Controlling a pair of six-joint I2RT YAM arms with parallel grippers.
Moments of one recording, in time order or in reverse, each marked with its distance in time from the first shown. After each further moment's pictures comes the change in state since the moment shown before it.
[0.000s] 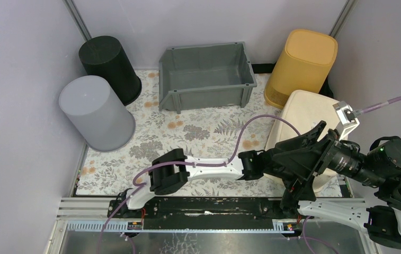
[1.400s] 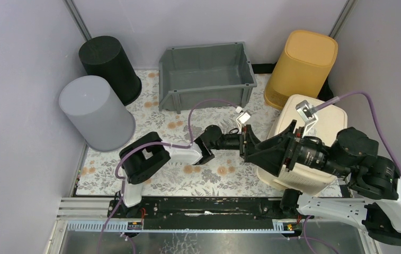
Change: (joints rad) left arm 0.320 -0.253 -0.735 1.032 0.229 -0.447; right arm 0.000 0.096 -0.097 0.032 -0.036 -0.031
